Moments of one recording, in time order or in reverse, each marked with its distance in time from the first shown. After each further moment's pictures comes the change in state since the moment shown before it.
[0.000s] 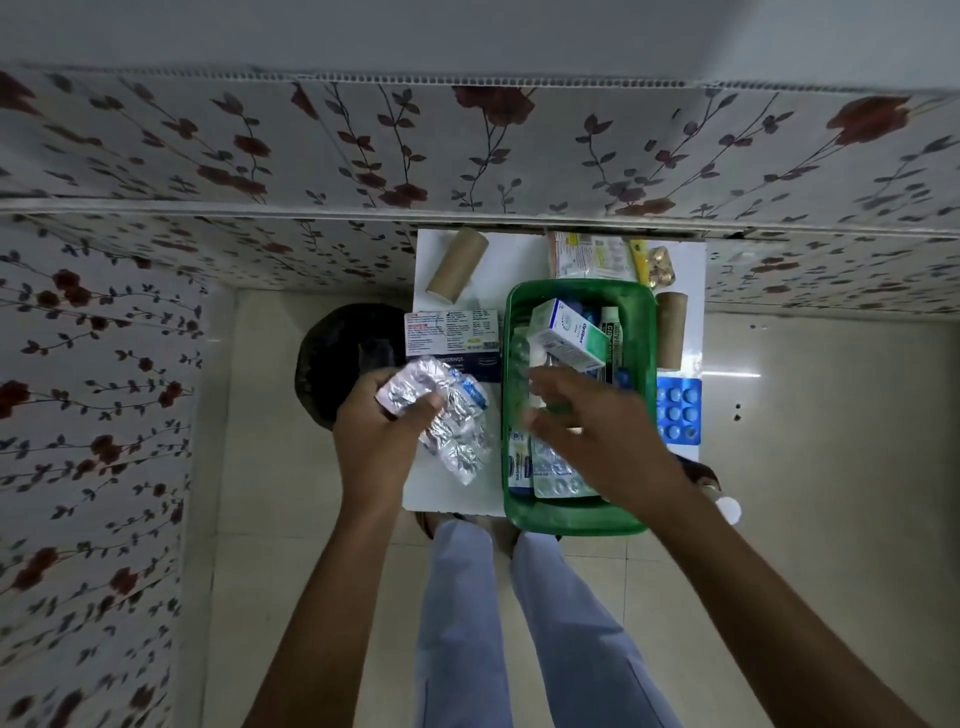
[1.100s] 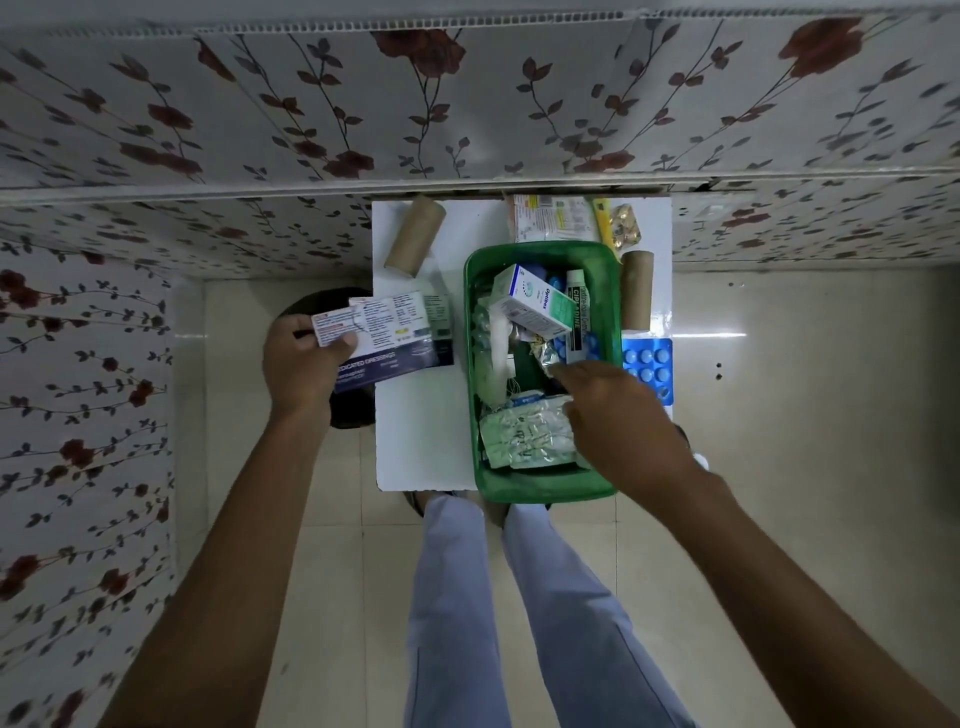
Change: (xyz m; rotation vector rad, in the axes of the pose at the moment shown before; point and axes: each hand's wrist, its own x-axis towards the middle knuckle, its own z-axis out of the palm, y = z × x) left_hand 0.070 -0.002 -0.003 0.027 0.110 -0.105; right_hand -0.012 0.042 -0.003 -0.499 0.017 0.025
